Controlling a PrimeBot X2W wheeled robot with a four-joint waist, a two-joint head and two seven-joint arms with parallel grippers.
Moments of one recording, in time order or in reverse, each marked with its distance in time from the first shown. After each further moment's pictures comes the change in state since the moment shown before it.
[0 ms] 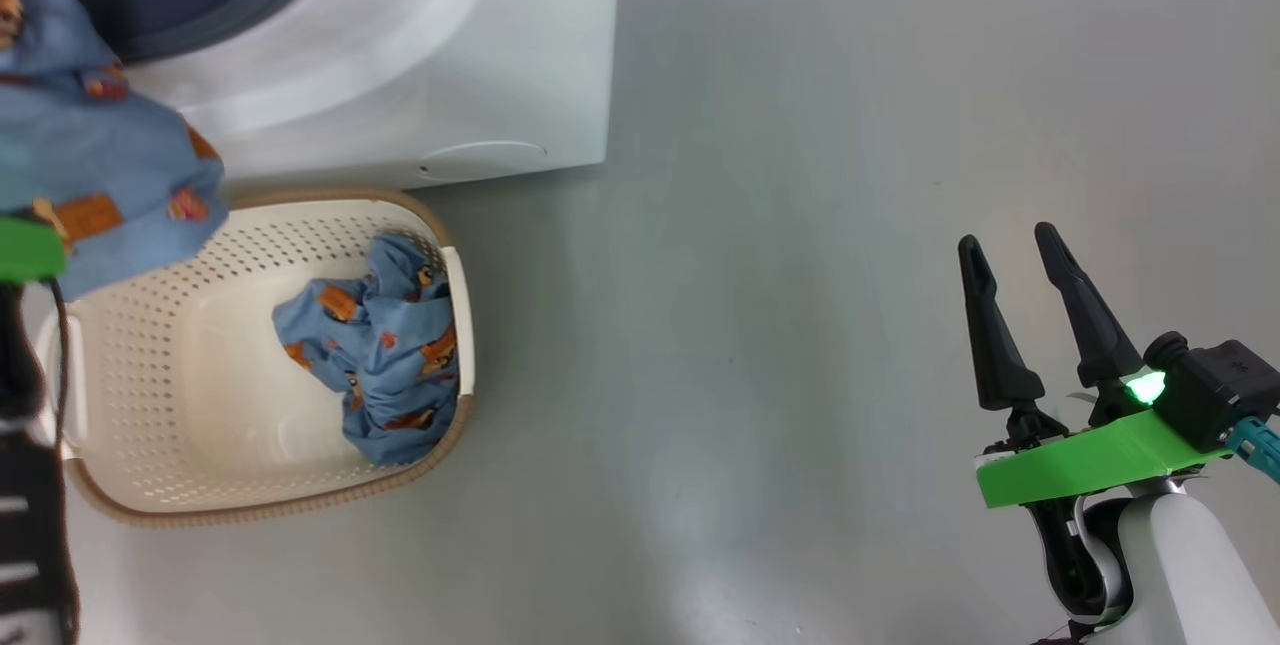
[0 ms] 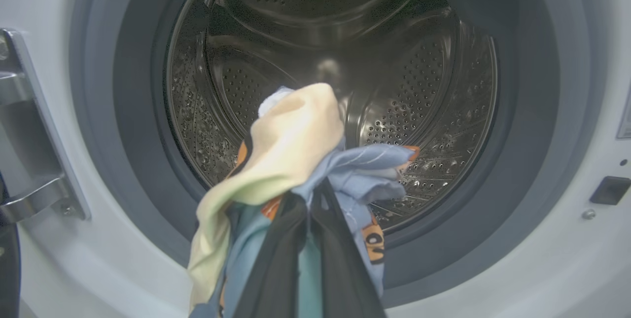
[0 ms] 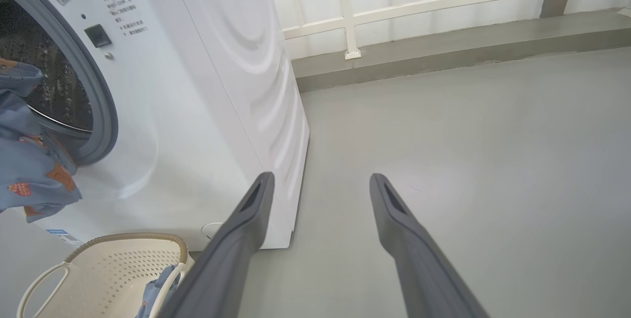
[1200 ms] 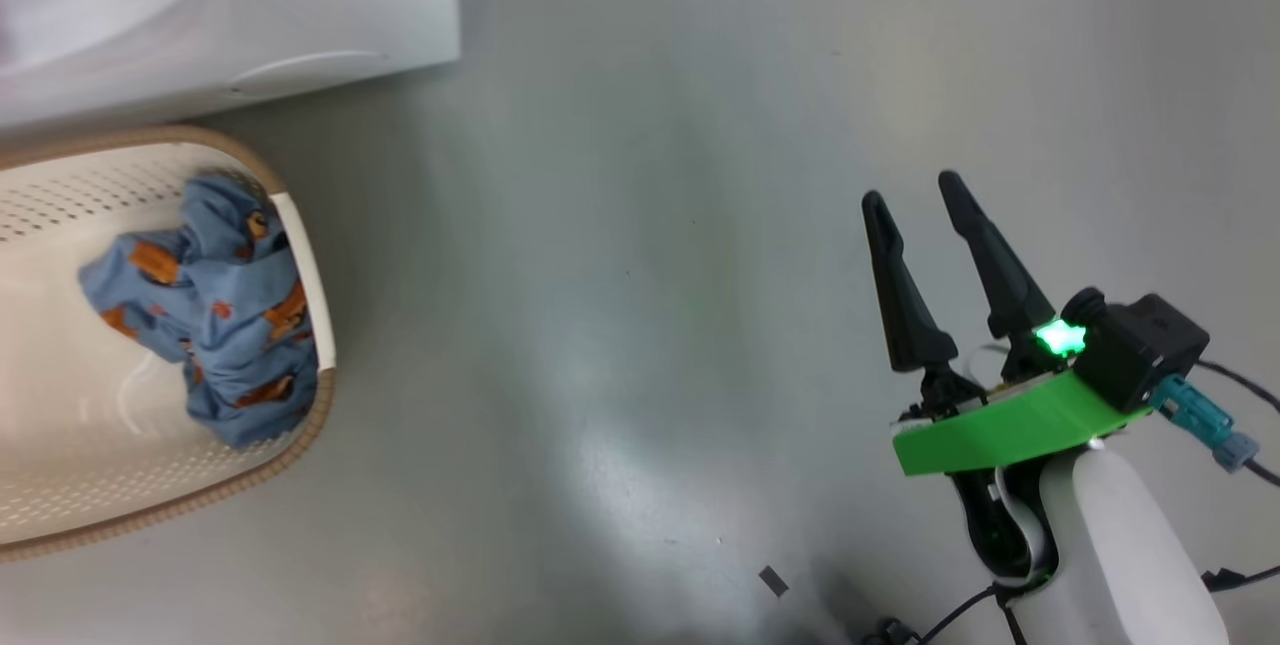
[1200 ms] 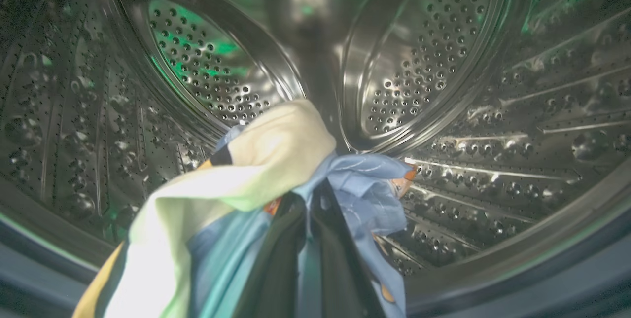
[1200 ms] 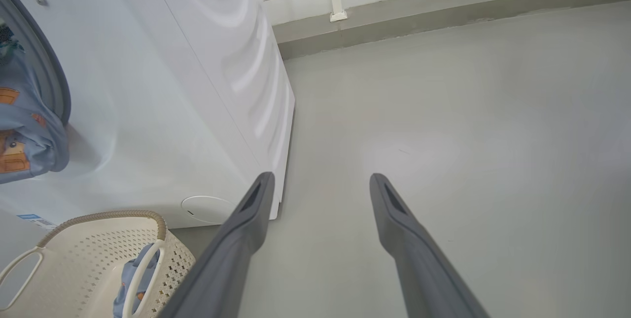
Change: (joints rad) left arm -0.676 0.203 -0.233 0.628 -0.008 0.000 -0.001; right arm -0.089 0.066 0.099 -0.007 0.000 0.000 0.000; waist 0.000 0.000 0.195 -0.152
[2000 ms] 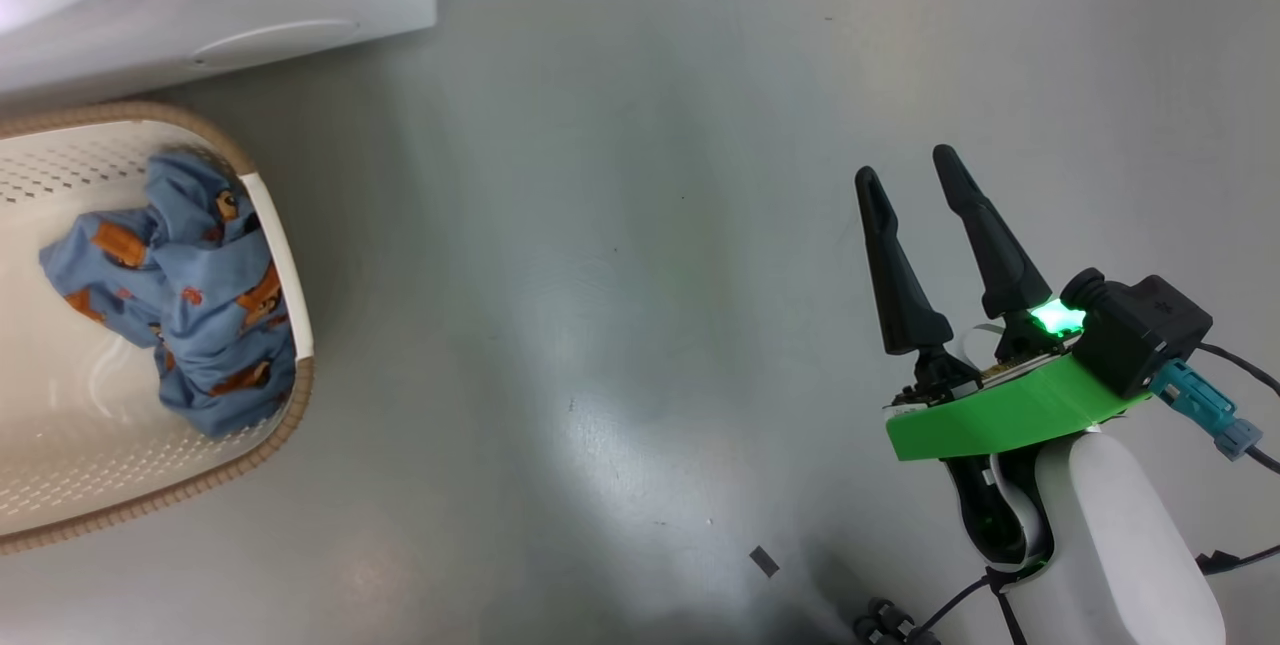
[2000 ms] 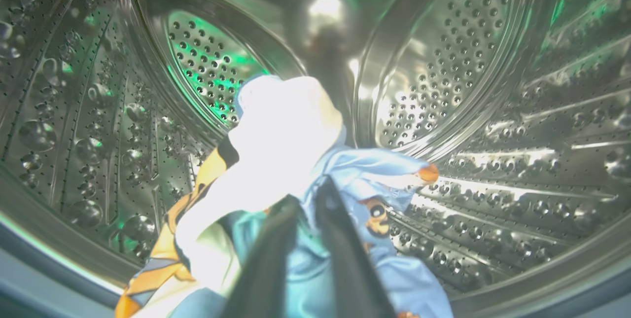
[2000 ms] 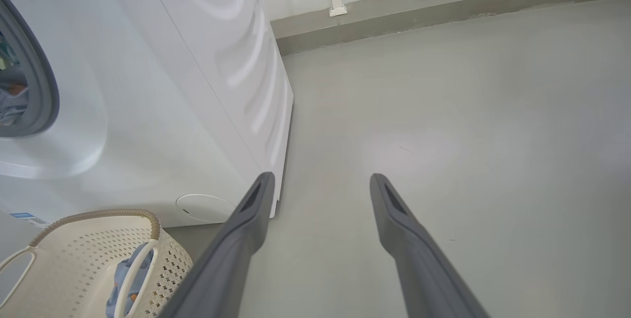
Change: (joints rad) left arm 0.008 -0.009 0.180 -0.119 0.130 0.000 0.000; right arm -0.031 0.008 0.007 -0.010 0.003 0.000 0.000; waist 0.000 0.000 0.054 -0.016
